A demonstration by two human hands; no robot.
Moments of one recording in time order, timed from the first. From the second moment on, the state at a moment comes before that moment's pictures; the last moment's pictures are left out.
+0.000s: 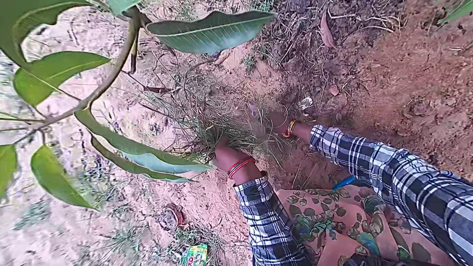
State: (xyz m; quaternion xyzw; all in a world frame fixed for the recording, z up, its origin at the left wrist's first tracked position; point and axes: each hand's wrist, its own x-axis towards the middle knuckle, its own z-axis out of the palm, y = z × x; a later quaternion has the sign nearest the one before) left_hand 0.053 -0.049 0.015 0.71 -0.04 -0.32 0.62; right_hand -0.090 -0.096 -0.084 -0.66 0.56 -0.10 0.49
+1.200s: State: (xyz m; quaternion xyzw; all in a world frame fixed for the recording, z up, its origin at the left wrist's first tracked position) left_hand 0.058 -0.018 -0.001 0.64 -0.31 -0.38 0.59; right_hand -0.133 -0.024 -0.092 -0.45 0.74 -0.02 0.50
